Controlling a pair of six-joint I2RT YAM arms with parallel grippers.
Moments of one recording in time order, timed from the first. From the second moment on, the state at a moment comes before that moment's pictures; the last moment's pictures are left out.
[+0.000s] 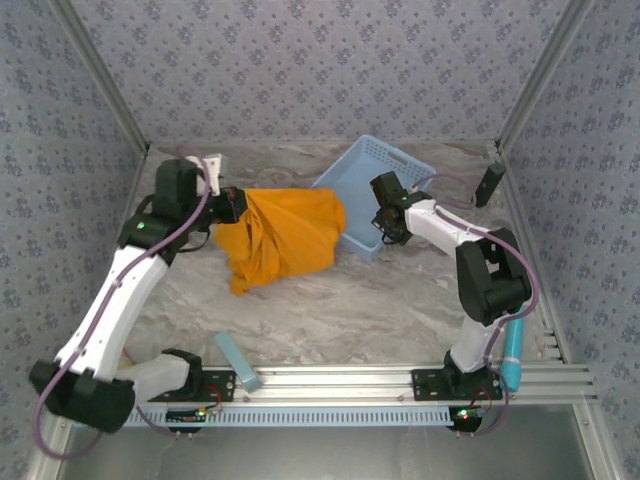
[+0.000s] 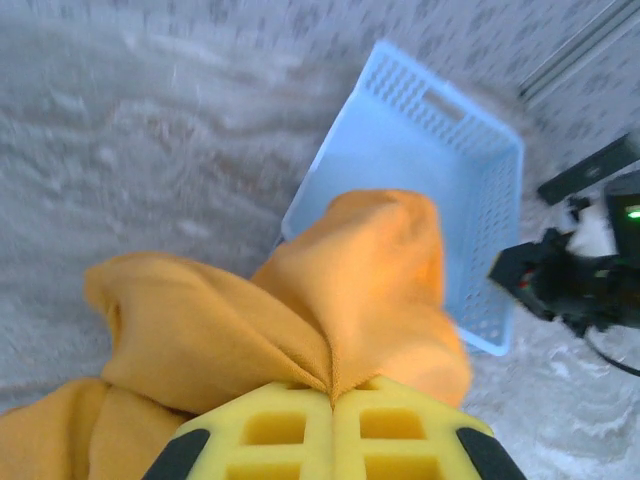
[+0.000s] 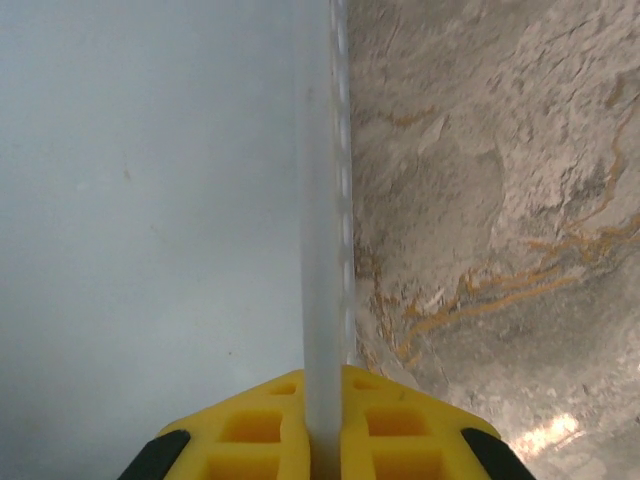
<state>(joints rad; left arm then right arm) -0.31 1.09 1.22 -0.66 0.25 -0.37 0.40 1.78 1.25 -0.63 0.26 1.10</state>
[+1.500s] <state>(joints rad) -0.31 1.04 1.16 -0.71 0.36 -0.34 0.08 2.21 1.84 -0.87 0.46 1.65</state>
